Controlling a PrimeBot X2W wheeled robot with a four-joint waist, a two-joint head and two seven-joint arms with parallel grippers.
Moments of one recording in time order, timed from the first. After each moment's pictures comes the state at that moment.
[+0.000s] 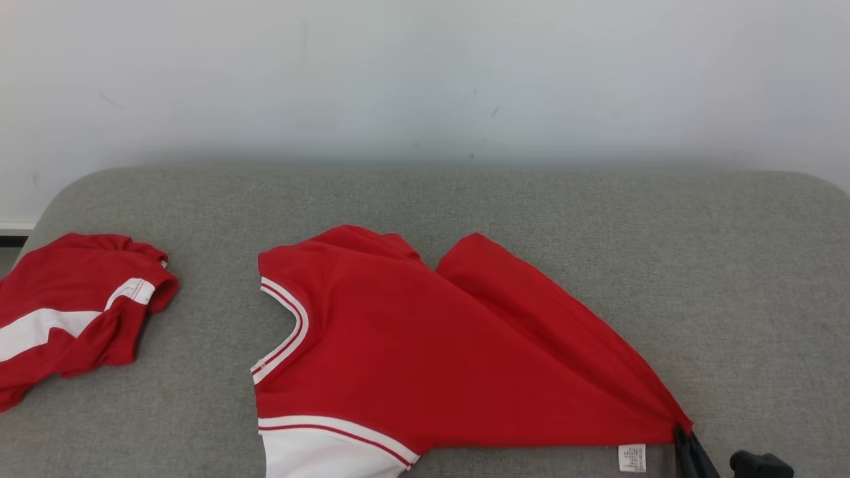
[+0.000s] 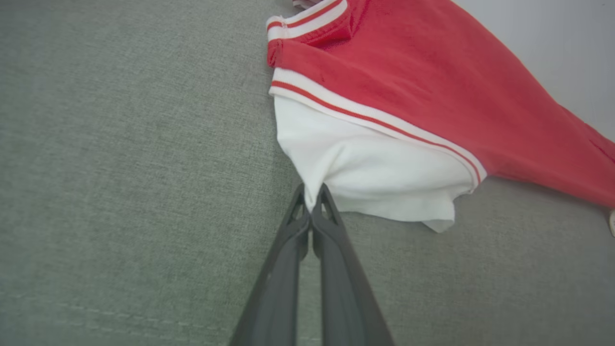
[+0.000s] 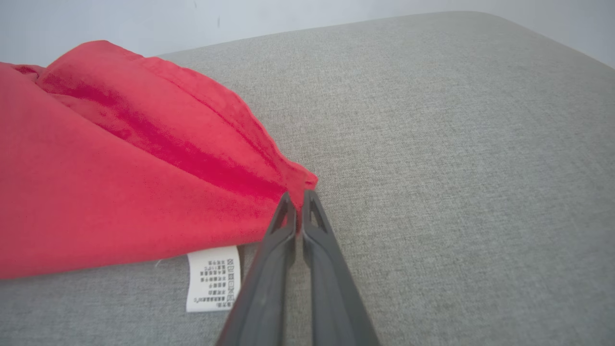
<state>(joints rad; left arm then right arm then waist) 0.11 0.08 -0.16 0.44 -0.42 -0.13 -0.26 -0.09 -0.05 -0.14 0.64 0.12 0.13 -0.26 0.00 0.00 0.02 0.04</state>
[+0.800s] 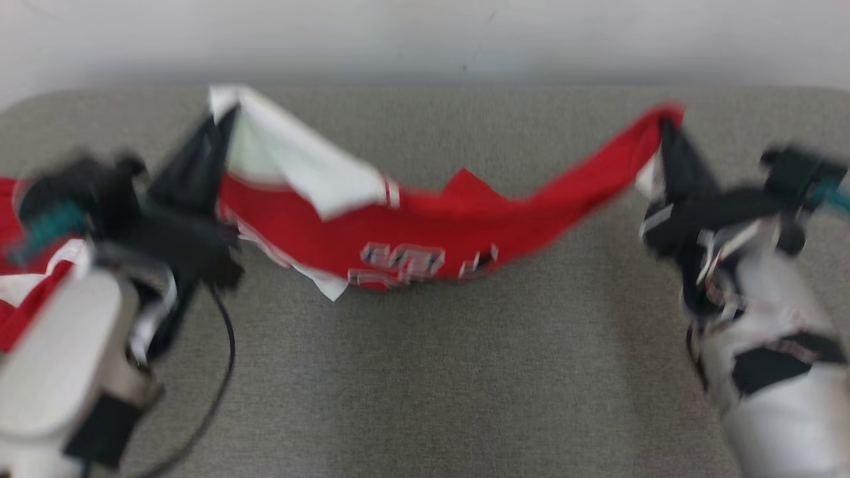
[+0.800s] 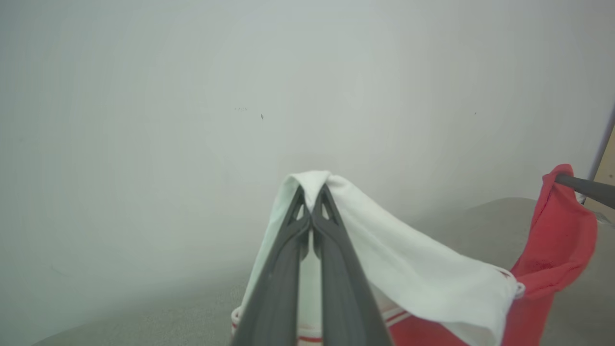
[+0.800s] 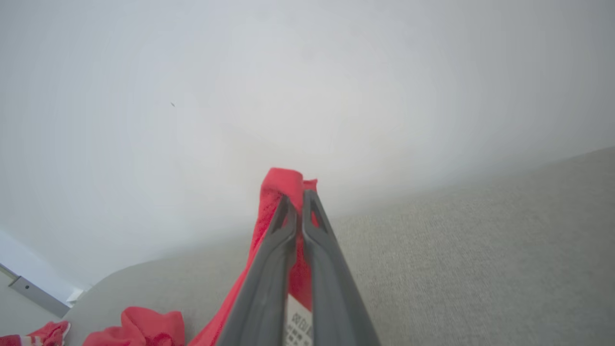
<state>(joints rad) -0.68 0.42 -0.39 0.22 -0.54 -0.13 -0.13 -0.67 -0.16 0.07 0.53 0.56 0.13 -0.07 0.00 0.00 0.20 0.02</state>
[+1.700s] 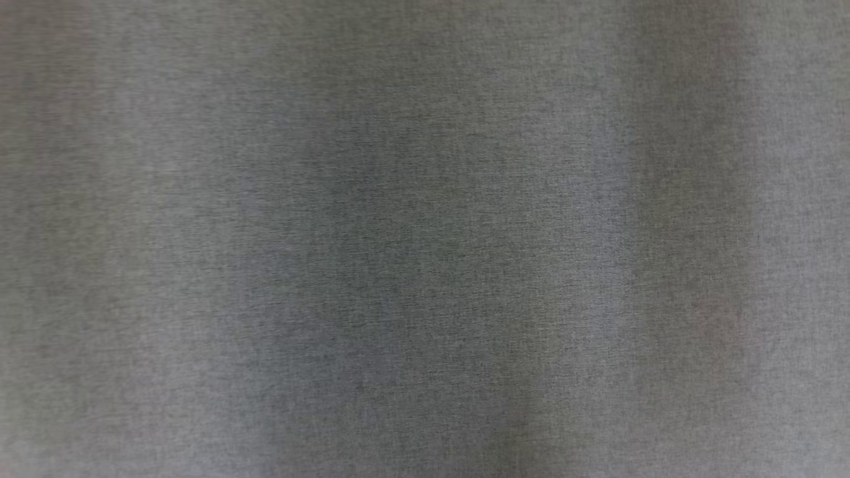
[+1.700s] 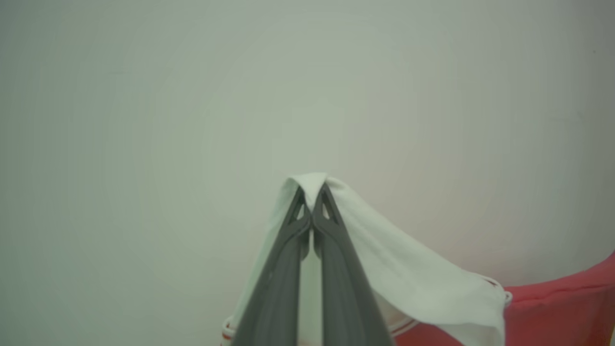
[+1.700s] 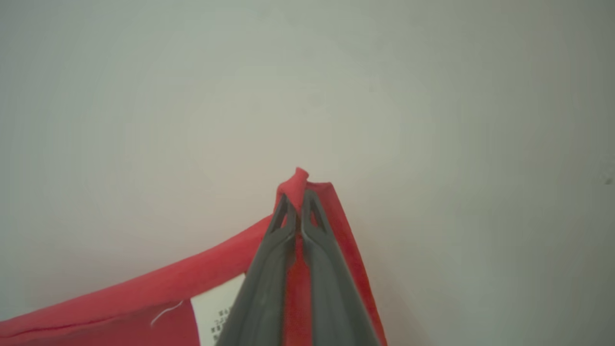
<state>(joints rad) -2.11 0.35 -0.53 0.92 -0.70 -0.13 -0.10 -2.00 -0.15 -0.22 1.14 0.34 0.13 -0.03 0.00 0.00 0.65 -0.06</state>
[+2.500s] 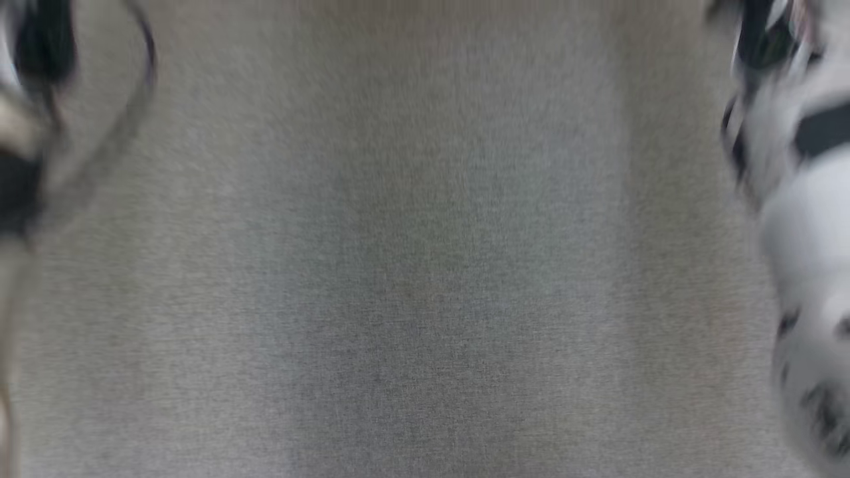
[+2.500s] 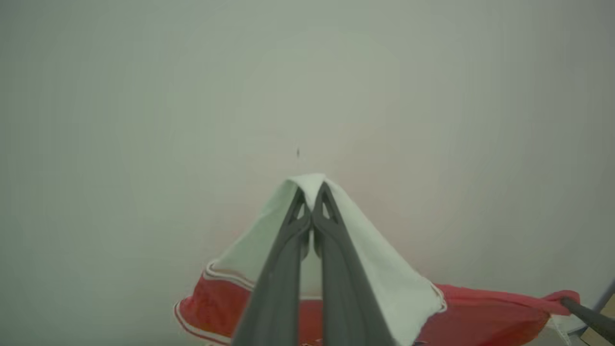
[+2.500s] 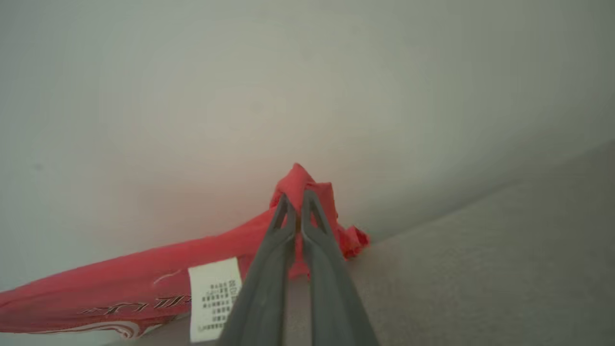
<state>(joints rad) -1.44 0.41 -0.57 0.71 -0.97 -0.12 -0.26 -1.44 -0.14 -0.07 1.10 0.52 0.13 -0.03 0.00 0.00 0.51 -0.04</state>
